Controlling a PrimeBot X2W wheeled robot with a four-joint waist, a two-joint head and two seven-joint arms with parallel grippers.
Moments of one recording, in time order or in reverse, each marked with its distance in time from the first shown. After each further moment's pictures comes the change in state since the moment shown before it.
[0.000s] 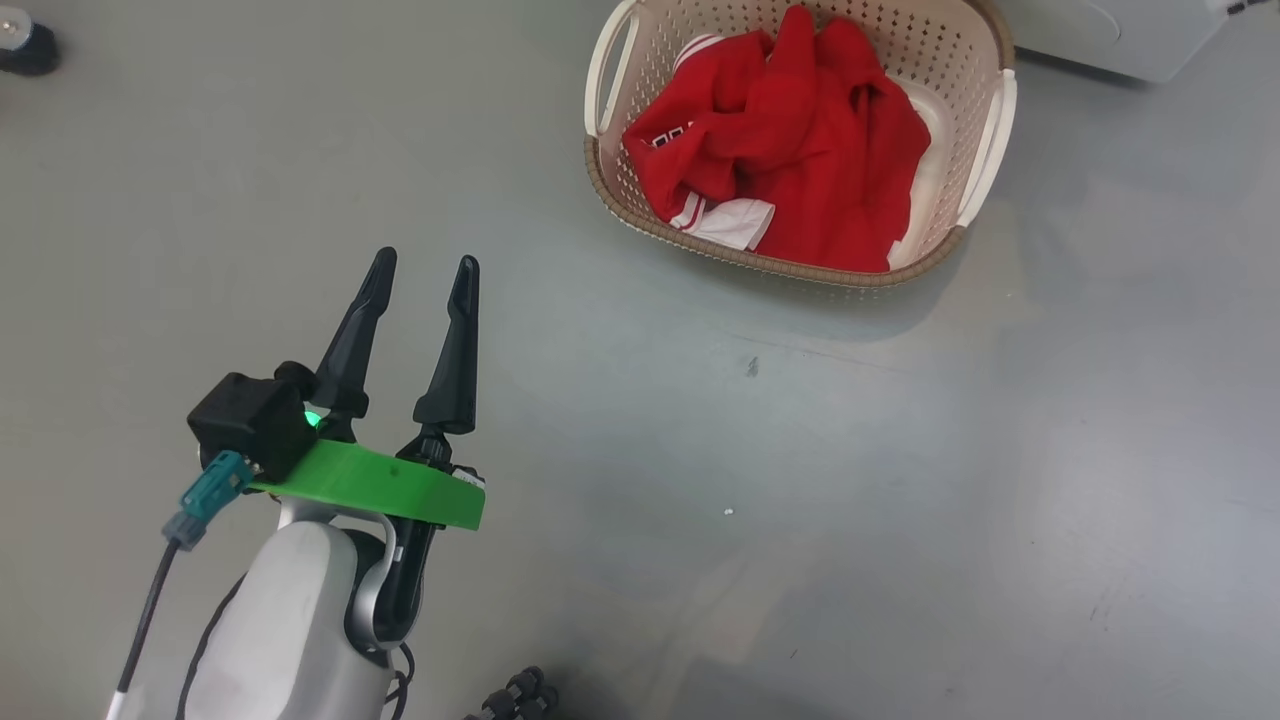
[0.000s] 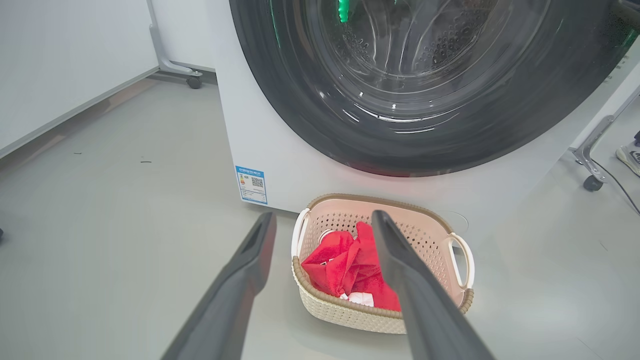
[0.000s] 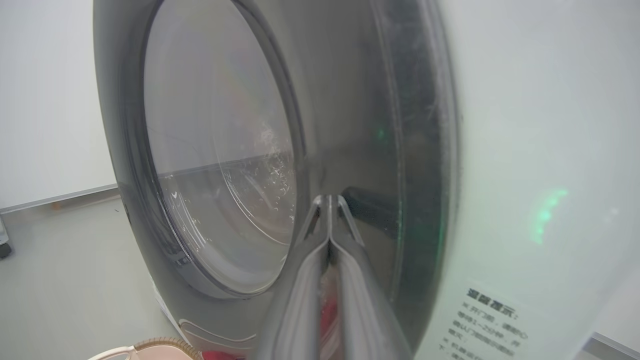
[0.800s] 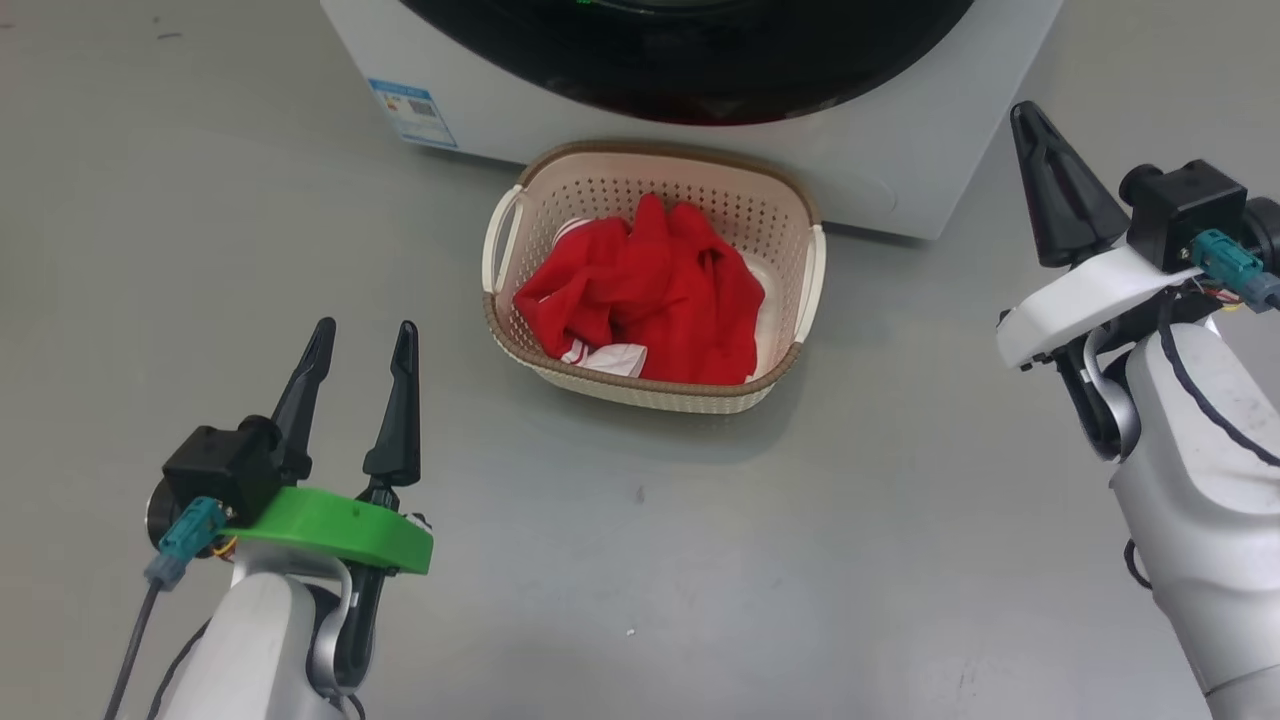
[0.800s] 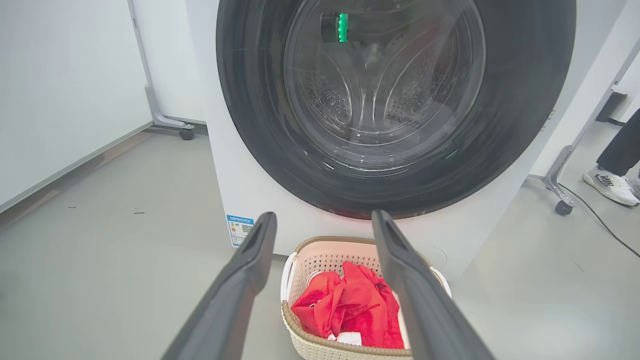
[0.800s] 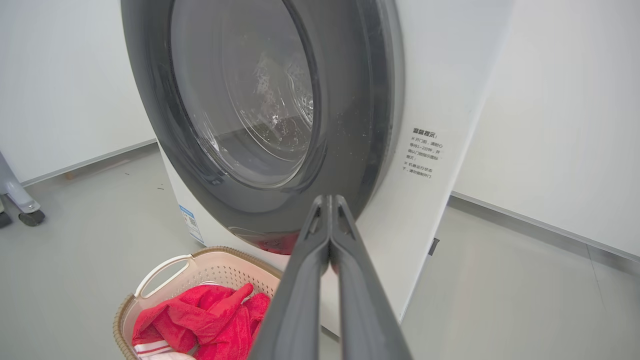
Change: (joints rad) left arm 0.069 0.033 0.072 0.072 0.083 0.000 0.000; right arm 0.470 0.131 -0.015 -0.013 0.084 -0.022 -0.033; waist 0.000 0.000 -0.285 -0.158
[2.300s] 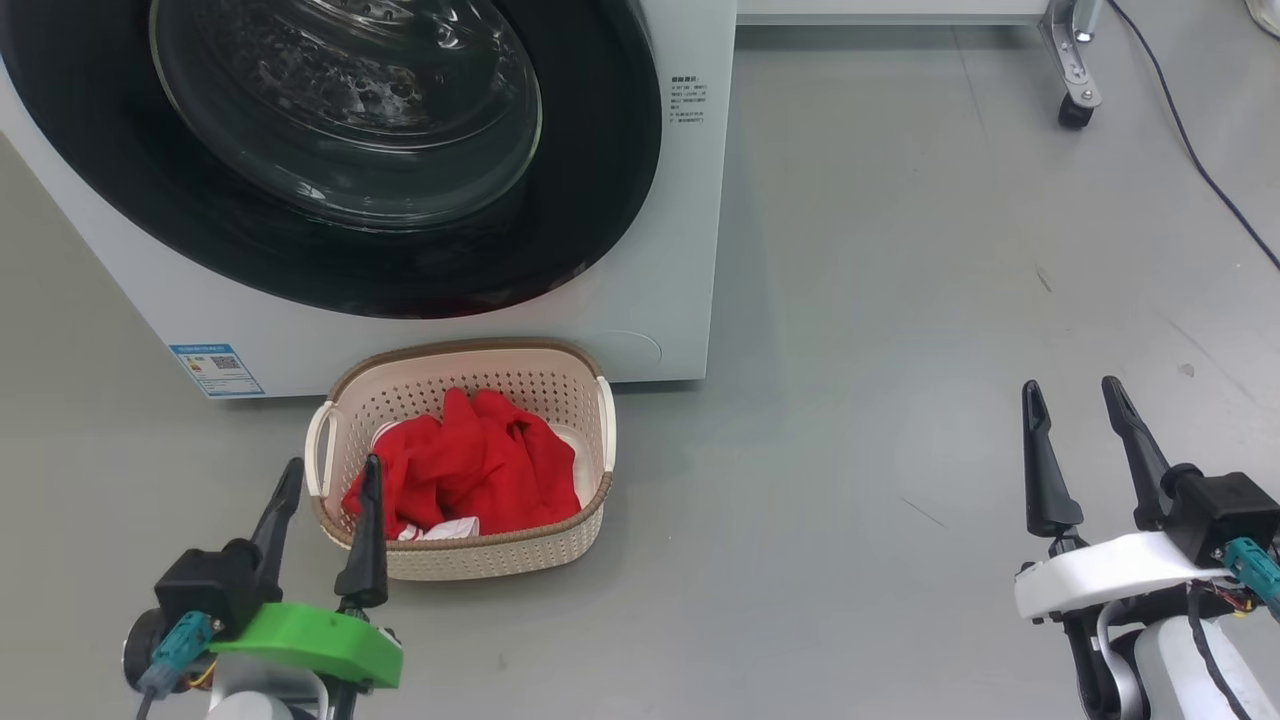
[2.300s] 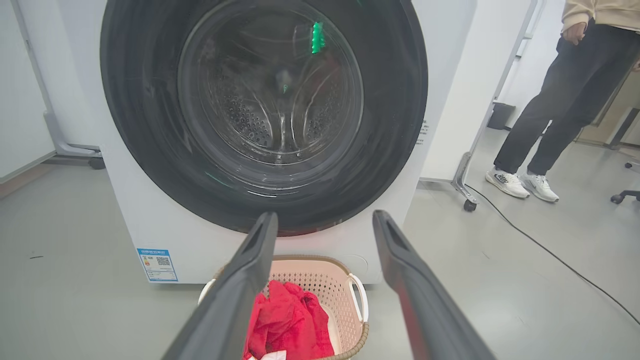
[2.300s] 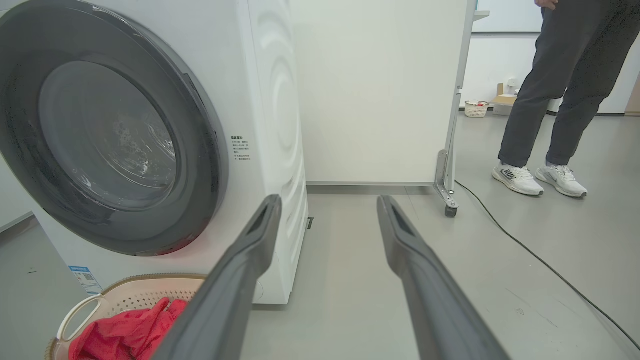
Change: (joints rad) left arm 0.190 0.002 0.070 0.020 0.037 0.000 0.000; right arm 0.571 0.102 -0.196 -0.364 0.035 -0.101 0.000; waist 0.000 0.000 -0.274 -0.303
